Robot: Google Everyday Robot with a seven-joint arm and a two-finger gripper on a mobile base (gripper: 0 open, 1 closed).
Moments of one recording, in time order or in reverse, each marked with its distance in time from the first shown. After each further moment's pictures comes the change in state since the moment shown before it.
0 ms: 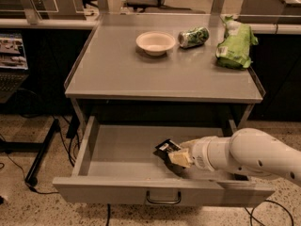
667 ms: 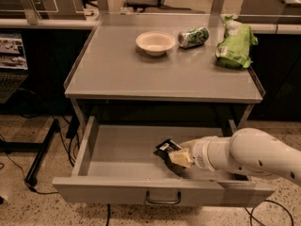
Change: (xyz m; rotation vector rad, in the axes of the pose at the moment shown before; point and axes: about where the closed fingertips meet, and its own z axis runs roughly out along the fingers) arm 0.001 -0.002 0.000 0.003 0.002 0.007
